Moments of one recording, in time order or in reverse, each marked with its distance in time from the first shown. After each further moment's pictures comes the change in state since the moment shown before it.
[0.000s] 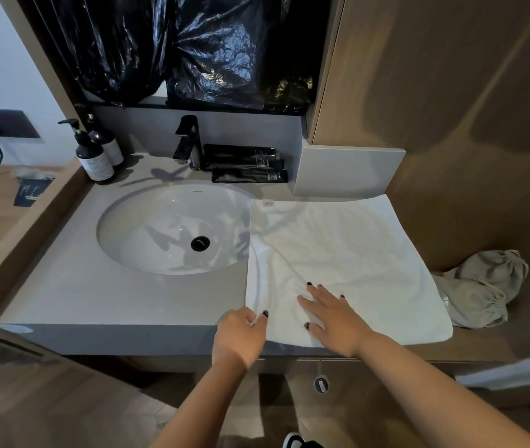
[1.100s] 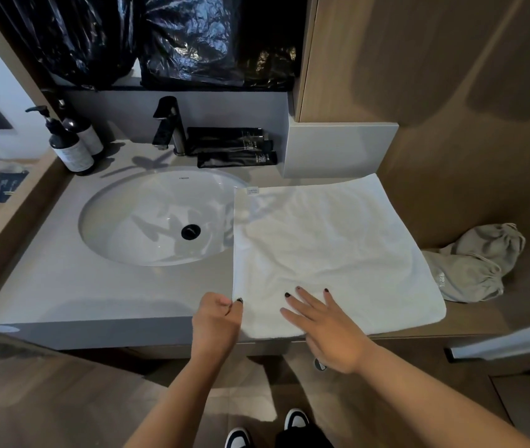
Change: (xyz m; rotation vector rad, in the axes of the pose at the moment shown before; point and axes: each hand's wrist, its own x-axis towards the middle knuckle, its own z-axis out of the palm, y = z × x) left_hand 0.009 -0.013 -0.005 -0.124 0.151 -0.051; right_hand -0.025 0.005 0.033 -0.221 0.156 -0.339
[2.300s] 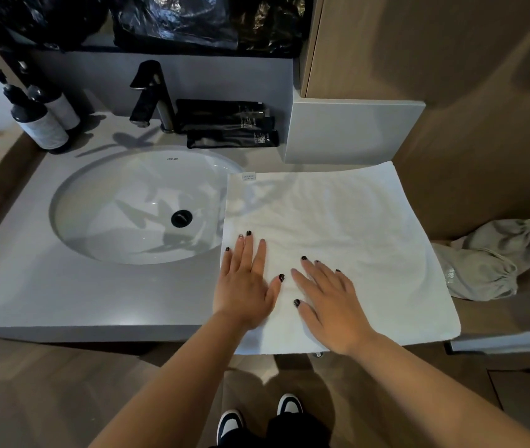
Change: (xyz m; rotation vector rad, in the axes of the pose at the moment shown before) left_hand 0.076 0.022 0.069 0.927 -0.141 0.580; right_hand 0.039 0.032 -0.009 0.168 0.049 0.349
